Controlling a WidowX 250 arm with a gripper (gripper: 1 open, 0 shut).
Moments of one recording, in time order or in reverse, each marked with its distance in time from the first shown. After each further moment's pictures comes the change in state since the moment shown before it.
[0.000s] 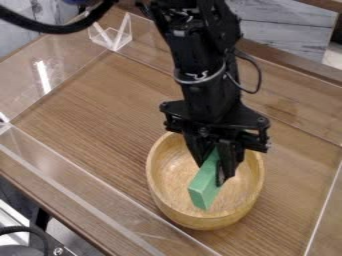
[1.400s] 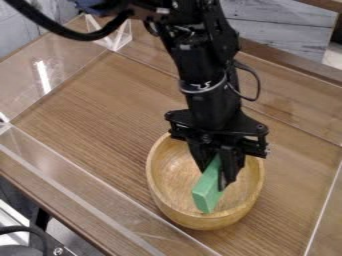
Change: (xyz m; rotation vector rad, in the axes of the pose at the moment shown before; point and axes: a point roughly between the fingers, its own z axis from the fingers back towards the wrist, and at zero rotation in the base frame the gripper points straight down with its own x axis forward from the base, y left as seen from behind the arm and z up) arm 0.007 0.005 -0.016 -0.023 0.029 0.013
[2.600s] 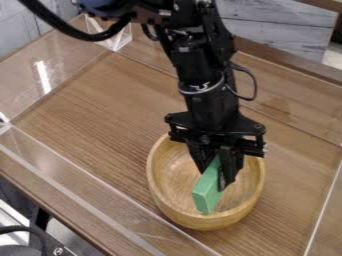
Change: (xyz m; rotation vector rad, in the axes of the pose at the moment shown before) arm 0.002 0.004 -0.006 -0.017 0.026 0.014
